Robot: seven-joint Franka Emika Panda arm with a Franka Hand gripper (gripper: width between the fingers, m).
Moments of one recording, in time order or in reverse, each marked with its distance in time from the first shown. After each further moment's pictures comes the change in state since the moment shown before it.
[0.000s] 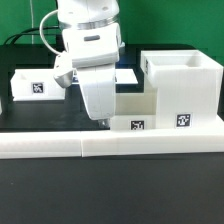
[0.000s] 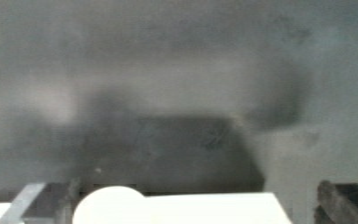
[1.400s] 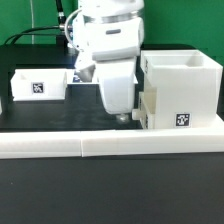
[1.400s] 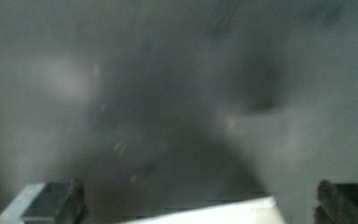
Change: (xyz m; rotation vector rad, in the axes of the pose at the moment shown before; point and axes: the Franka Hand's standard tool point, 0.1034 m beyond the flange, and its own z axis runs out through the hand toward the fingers) arm 0.030 0.000 -0.006 -0.020 -0.002 0.077
